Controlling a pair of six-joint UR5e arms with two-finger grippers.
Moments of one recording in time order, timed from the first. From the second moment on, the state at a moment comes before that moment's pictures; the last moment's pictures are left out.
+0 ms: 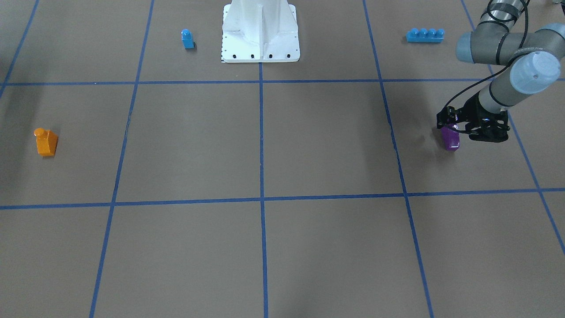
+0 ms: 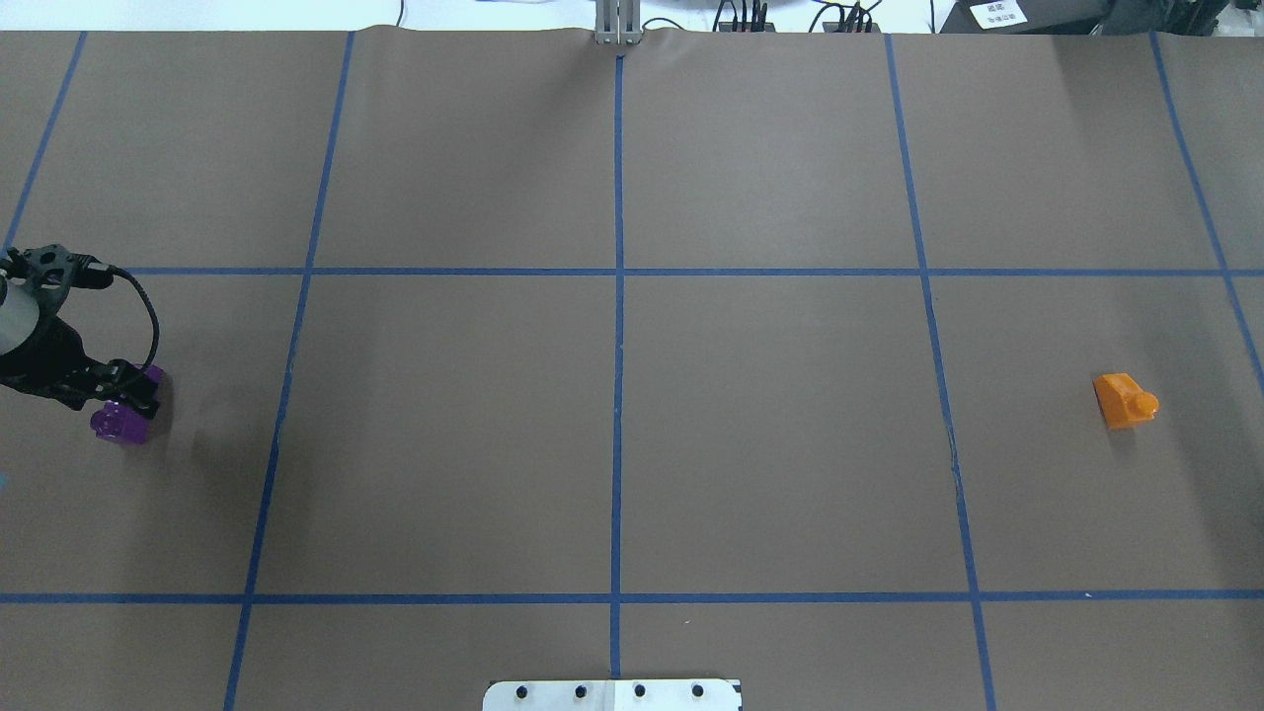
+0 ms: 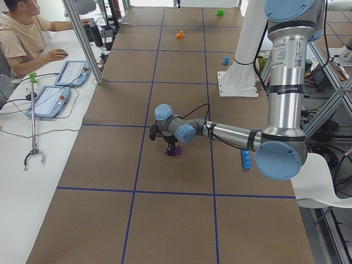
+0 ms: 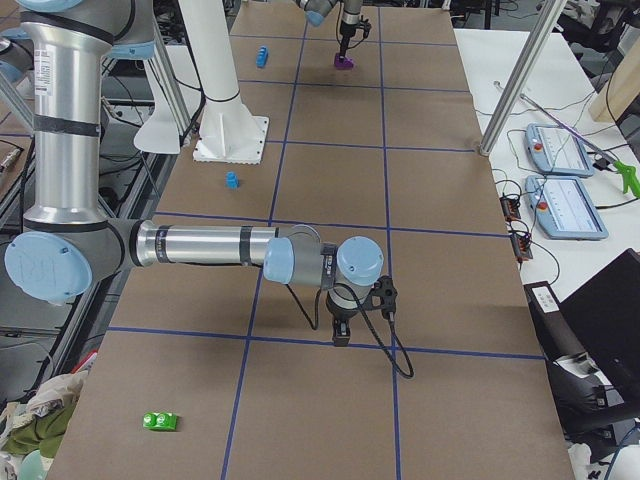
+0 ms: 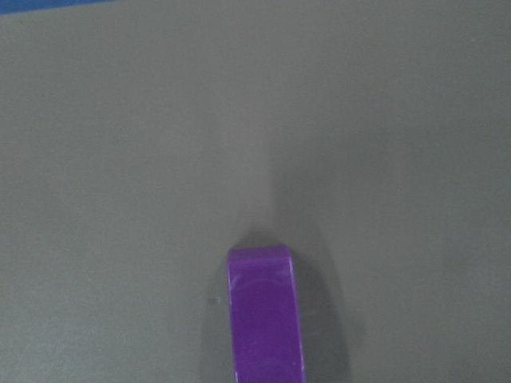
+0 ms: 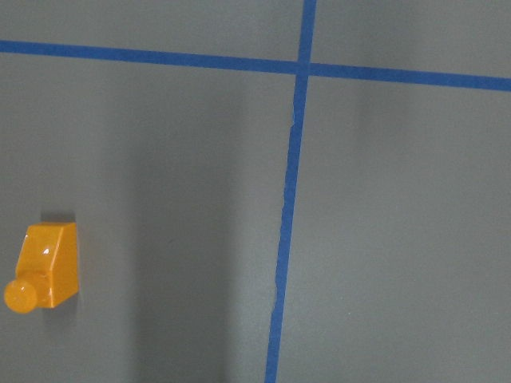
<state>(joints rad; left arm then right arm) -0.91 -1.55 -1.68 -1.91 -2.27 -0.64 1.53 -1.66 1.69 -1.68 2.39 -0.11</state>
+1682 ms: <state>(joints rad) -0.59 -2.12 -1.85 -1.43 -2.14 -1.02 1.52 -1.66 1.70 -1.68 2.40 -0.11</state>
